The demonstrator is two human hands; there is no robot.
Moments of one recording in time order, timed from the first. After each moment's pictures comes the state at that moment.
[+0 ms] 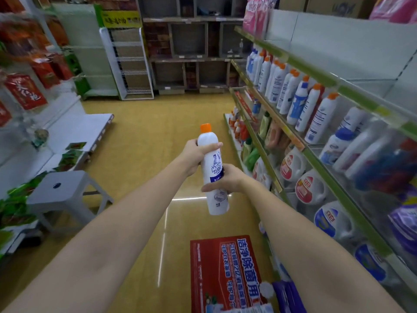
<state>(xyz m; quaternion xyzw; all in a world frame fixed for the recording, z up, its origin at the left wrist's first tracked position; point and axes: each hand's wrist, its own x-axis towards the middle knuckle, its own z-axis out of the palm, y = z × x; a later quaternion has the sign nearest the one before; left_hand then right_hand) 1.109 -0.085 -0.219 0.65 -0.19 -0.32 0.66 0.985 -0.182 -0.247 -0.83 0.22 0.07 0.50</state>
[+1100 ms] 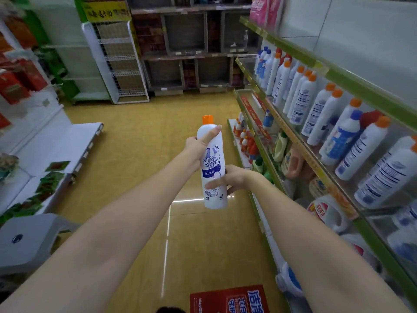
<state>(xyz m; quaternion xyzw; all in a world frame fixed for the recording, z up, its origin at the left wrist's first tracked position) 1.409 -0.349 -0.218 0.66 -0.07 -0.32 0.67 1.292 -0.440 -0.255 -0.78 0.21 0.16 0.56</state>
